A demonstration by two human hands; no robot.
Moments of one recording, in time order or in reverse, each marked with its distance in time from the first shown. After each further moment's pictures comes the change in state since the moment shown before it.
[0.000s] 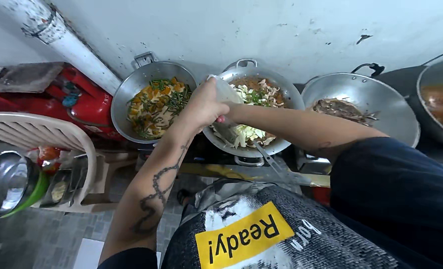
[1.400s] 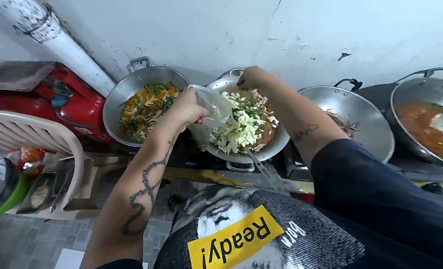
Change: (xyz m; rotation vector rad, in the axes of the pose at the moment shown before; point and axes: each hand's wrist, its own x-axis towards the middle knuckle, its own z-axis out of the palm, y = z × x) left_hand 0.016 -0.013 -0.011 0.064 0.064 -0.174; right_hand -0.034 0.126 -0.077 0.111 0.178 0.473
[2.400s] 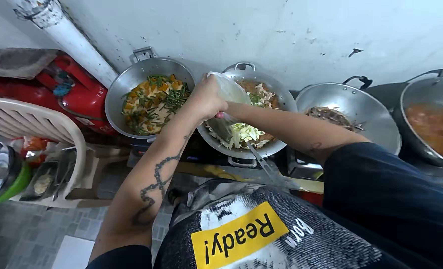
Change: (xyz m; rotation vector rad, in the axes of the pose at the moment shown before) left_hand -0.010 0.018 0.017 0.026 -0.029 0.121; right_hand -0.043 -0.097 0.084 -0.053 -0.166 -0.493
